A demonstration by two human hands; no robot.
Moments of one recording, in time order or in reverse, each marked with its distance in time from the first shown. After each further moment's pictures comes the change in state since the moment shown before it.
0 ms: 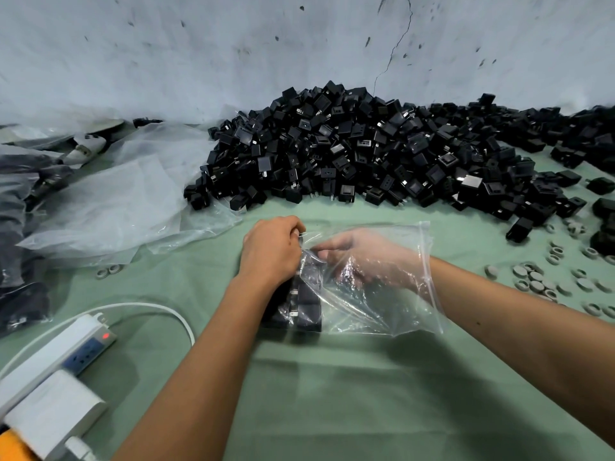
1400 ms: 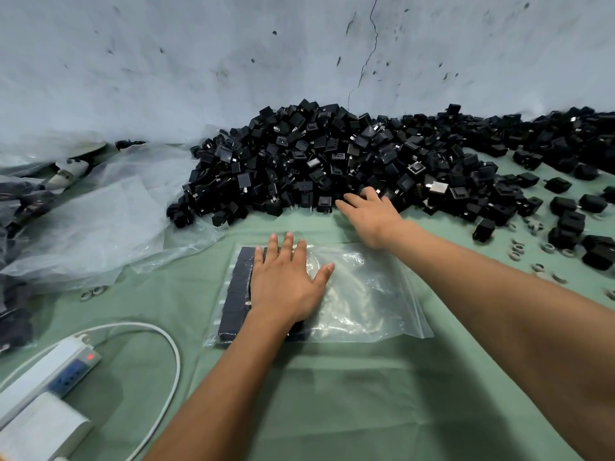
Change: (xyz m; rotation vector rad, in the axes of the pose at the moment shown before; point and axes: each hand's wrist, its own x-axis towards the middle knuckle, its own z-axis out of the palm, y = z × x) left_hand -0.030 0.029 0.039 0.430 -0.195 0.086; right_hand 0.019 0.008 -0.081 -1.327 0.343 0.201
